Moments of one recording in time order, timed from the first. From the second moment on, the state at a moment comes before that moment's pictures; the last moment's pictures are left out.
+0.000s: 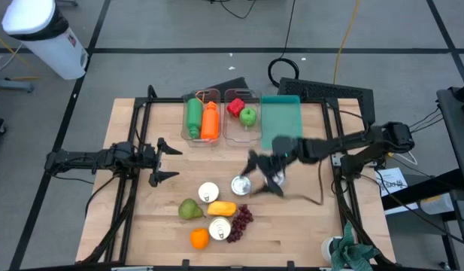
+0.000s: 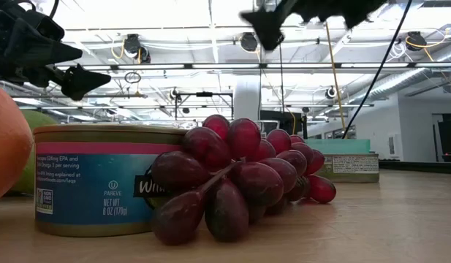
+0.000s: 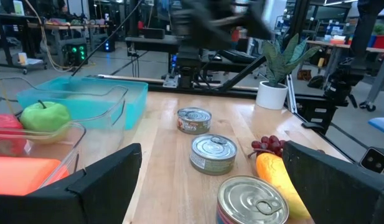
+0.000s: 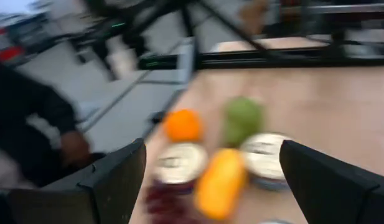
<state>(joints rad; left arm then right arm) 0.00 0.07 0.02 0.03 0.07 -0.09 0.03 1.41 0.88 0.24 -0.52 0.12</state>
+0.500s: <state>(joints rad) 0.00 0.07 0.02 0.03 0.07 -0.09 0.63 1.43 0.77 0.37 -0.16 0.14</state>
